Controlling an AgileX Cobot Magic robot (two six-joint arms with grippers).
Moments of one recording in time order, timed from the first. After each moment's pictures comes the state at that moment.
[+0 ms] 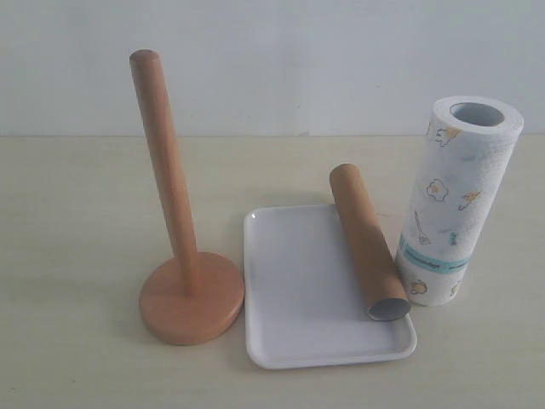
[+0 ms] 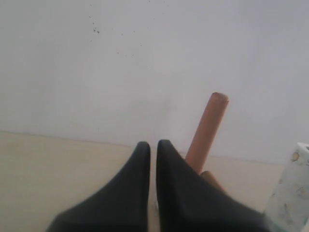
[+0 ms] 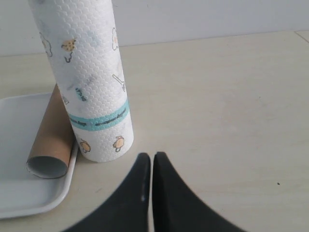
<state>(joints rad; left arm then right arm) -0.20 0.13 -0.26 -0.53 0.20 0.19 0.00 0.01 0.00 0.20 0.37 -0.08</state>
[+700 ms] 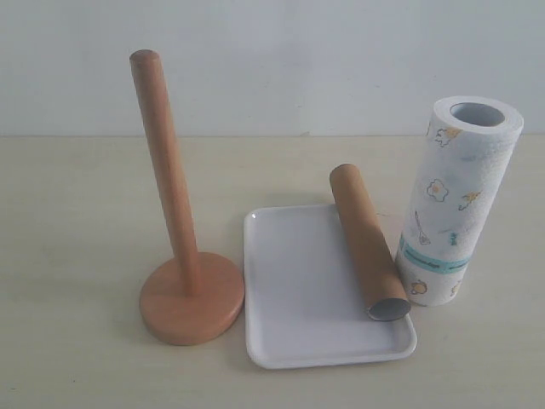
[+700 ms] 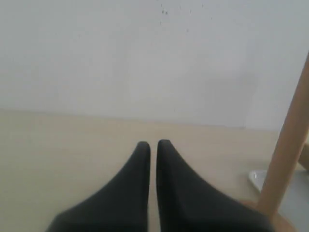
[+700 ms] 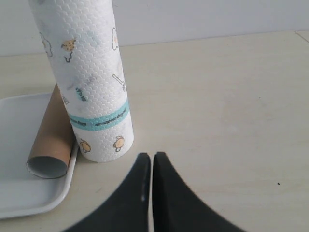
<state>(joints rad) -0.08 0.00 0.00 0.06 0.11 -0.20 0.00 0.01 0.00 0.20 0.37 -0.08</state>
